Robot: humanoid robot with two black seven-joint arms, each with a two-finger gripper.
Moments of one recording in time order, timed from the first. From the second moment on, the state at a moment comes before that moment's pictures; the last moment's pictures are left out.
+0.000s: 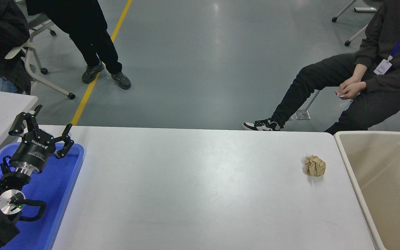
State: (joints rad) left arm -0.59 0.43 -0.63 -0.25 -0.08 -0.81 -0.59; right arm 0.55 -0.62 0.81 0.39 -0.03 0.40 0.20
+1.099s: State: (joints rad) left arm -0.59 0.43 -0.63 -0.25 -0.08 -0.81 -0.59; right arm 0.64 -0.34 0.82 0.35 -0.03 0.51 0.37
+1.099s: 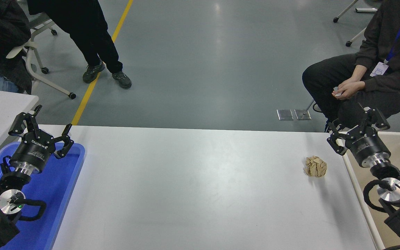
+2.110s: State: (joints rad) left arm -0.59 0.43 -0.63 -0.25 -0.08 -0.81 -0.59; right arm 0.77 -0.60 0.40 0.66 -0.08 0.51 0.09
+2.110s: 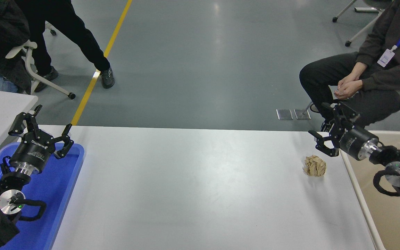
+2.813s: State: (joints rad) left arm -0.59 0.43 -0.63 -0.25 -0.08 -0.81 -0.59; right arm 0.90 -0.63 0.26 0.81 -0.08 0.32 -0.39
